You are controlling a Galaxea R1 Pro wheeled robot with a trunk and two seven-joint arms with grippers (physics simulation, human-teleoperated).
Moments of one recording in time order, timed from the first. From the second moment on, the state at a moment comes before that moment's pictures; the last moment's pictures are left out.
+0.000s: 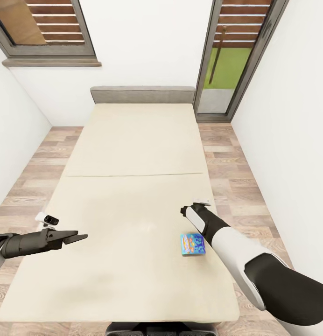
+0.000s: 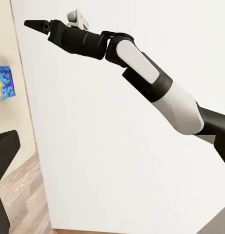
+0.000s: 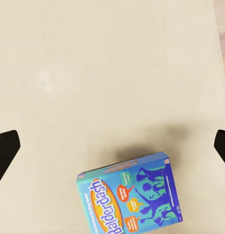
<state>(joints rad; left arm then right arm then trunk) -0.51 0.57 0.03 -1.16 0.48 1.03 -1.57 -1.10 0.15 0.40 -0.35 -0.65 0.38 -0.52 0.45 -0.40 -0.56</state>
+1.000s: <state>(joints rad) -0.51 0.57 0.04 -1.16 0.48 1.03 -1.57 -1.05 0.14 0.40 -0.36 -0.65 0.35 -0.51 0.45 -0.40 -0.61</state>
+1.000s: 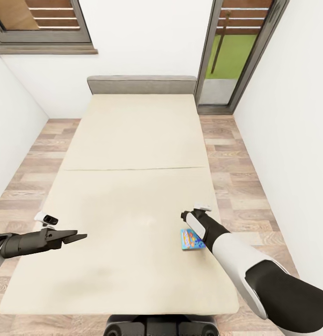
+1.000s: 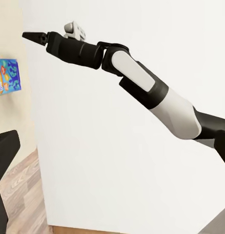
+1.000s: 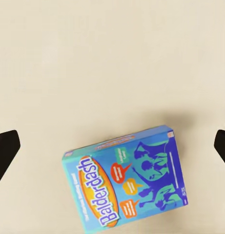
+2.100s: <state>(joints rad) -0.51 0.57 0.04 -1.16 0.47 1.02 -1.56 -1.05 0.14 0.40 -0.36 -0.65 0.34 -0.51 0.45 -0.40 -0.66</state>
